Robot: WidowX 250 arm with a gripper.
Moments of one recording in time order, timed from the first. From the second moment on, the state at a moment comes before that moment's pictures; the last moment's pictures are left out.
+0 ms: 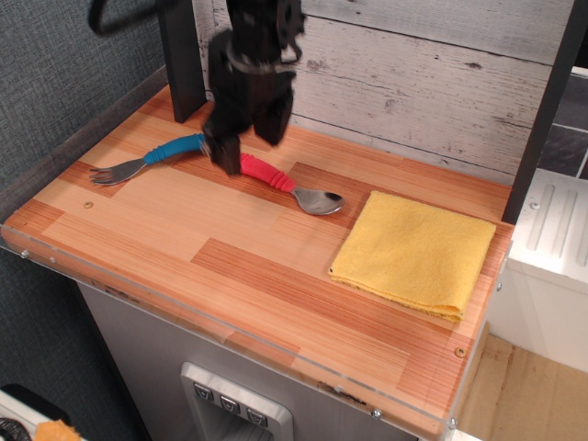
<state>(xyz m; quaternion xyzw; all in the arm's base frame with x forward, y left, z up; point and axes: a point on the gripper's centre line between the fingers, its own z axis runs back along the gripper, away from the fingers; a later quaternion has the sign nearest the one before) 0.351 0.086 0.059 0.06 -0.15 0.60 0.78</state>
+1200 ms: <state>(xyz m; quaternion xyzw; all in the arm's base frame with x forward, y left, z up) 0.275 -0.009 0.119 0.04 -0.11 0.27 0.96</state>
